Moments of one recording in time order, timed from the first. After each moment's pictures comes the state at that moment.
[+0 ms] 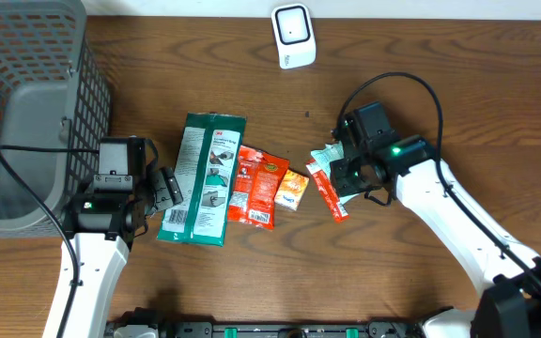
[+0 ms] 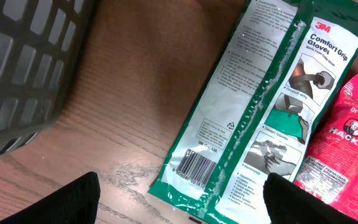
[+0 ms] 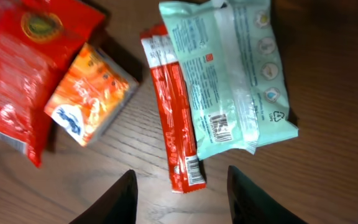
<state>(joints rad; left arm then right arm) -0.04 1.11 0.89 -0.89 -0.10 -0.35 0.42 1.56 1.11 -0.82 -0.10 0.16</state>
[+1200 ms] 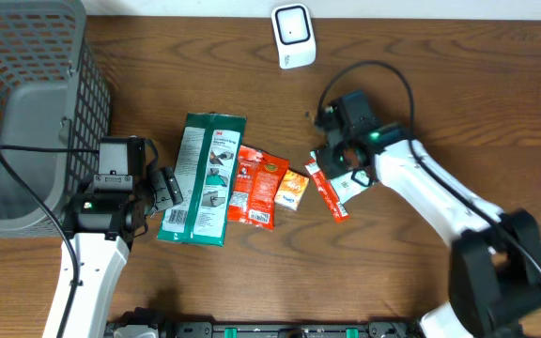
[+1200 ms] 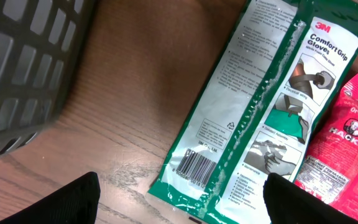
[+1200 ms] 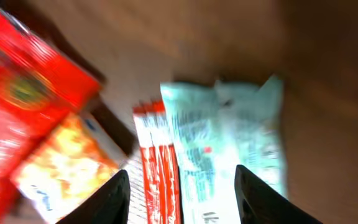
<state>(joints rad) -0.04 1.11 0.89 -0.89 -0.10 -0.35 0.41 1.71 1.18 -0.63 -0.07 0.04</state>
